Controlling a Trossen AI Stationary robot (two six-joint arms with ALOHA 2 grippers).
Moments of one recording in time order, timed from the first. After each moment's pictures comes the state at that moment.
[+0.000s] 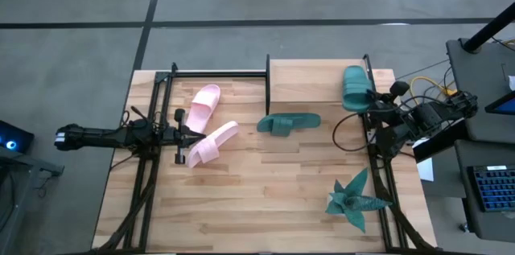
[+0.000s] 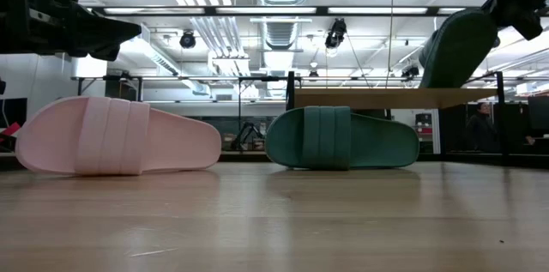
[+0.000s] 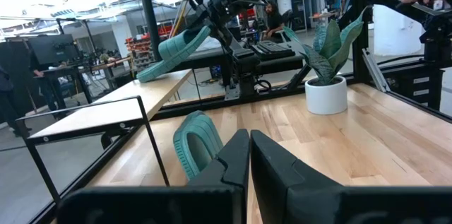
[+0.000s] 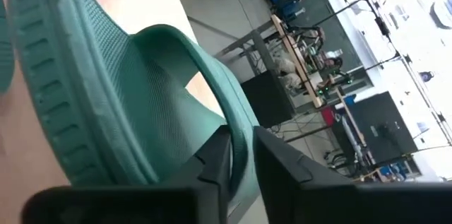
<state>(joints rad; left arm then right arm) -0.03 0.19 0.01 0.20 -0.06 0.20 0.42 0.54 0.77 -1.52 1.27 0.31</state>
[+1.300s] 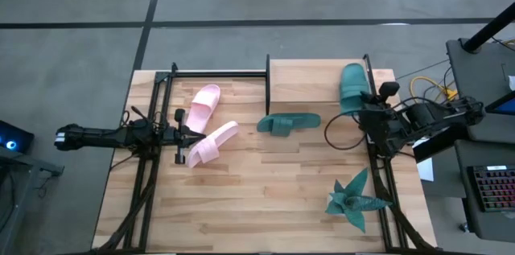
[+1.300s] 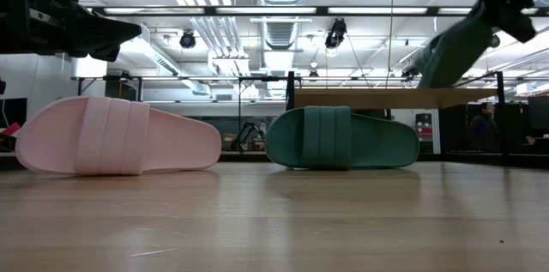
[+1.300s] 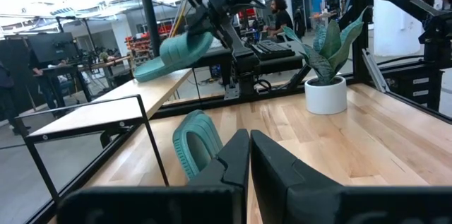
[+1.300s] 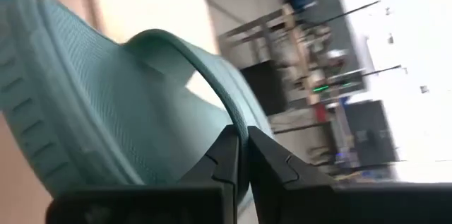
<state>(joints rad) -0.03 0.19 0.01 0.20 -0.06 0.19 0.29 0.60 0.77 -1.29 1.19 -0.05</state>
